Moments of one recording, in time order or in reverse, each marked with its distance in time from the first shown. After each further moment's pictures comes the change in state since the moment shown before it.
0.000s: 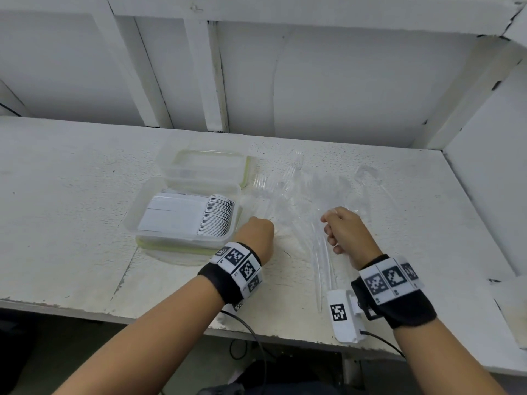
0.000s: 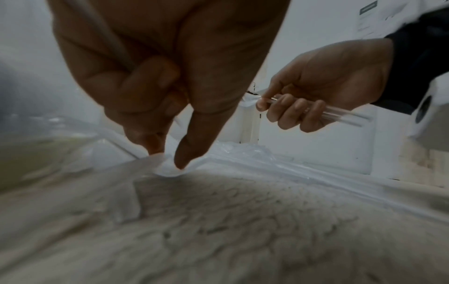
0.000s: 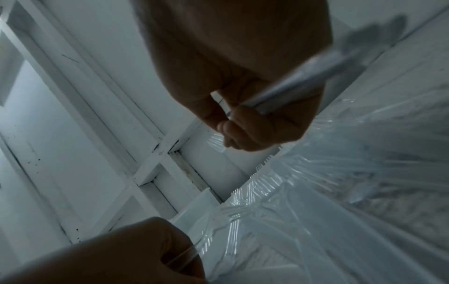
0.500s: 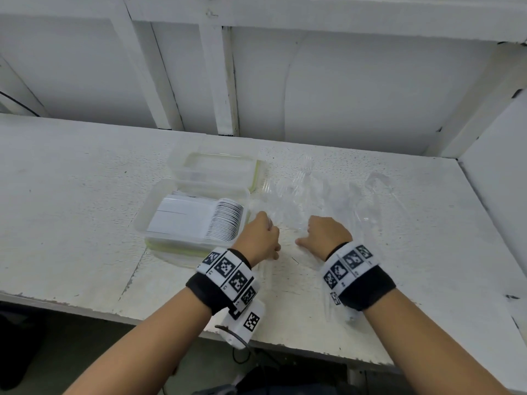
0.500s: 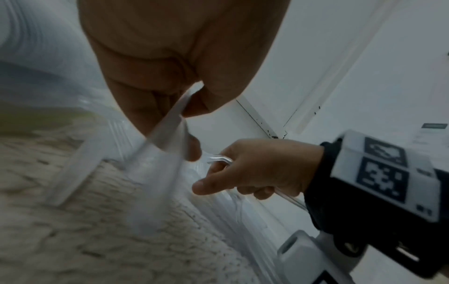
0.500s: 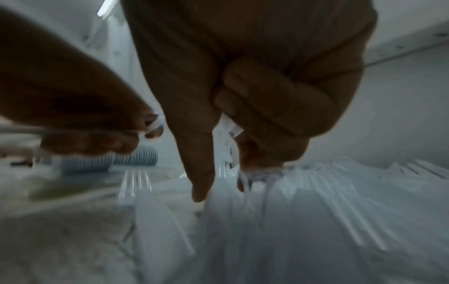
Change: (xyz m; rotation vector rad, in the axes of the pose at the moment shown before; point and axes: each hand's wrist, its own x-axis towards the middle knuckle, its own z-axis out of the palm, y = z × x) left_hand -0.007 -0.013 -0.006 -0.920 0.067 -0.083; right_hand 0.033 -0.003 0.043 -1.070 -0.087 -0.200
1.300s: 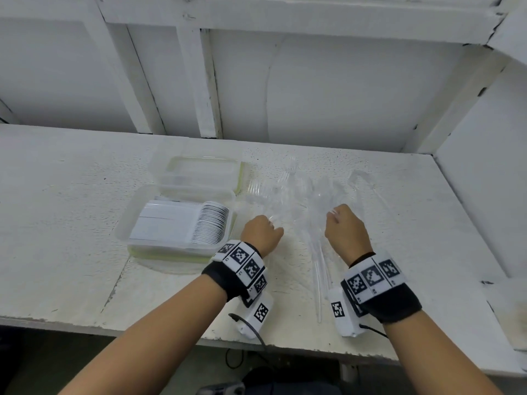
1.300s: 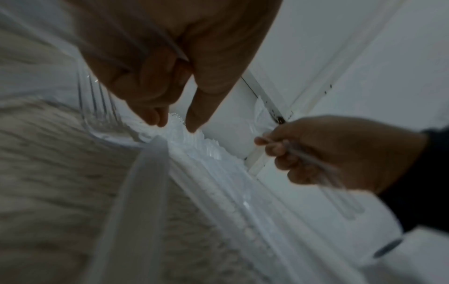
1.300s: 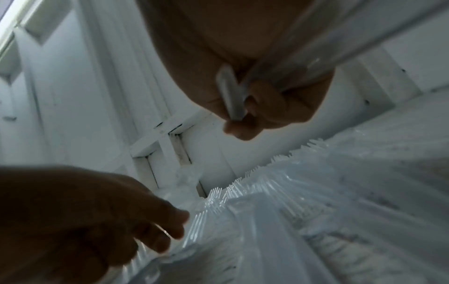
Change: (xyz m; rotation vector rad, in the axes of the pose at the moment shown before) left_hand 0.037 -0.003 0.031 0.260 0.047 -0.005; right_hand -0.021 0.045 -0.006 0.566 0.356 0.153
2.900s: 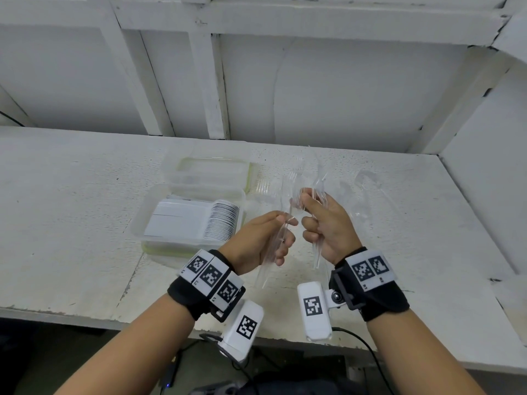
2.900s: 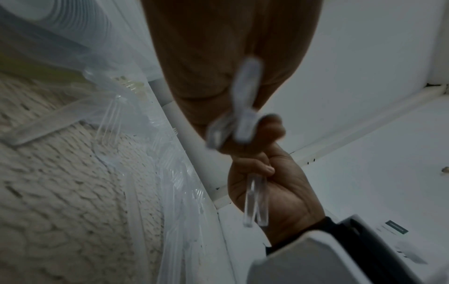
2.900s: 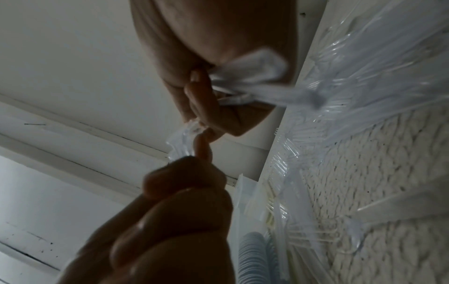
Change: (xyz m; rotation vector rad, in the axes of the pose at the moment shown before) left_hand -0.062 -0.002 -0.049 -0.996 -0.507 0.130; right_hand -0.030 -0.060 0.007 1.121 -0.316 0.143
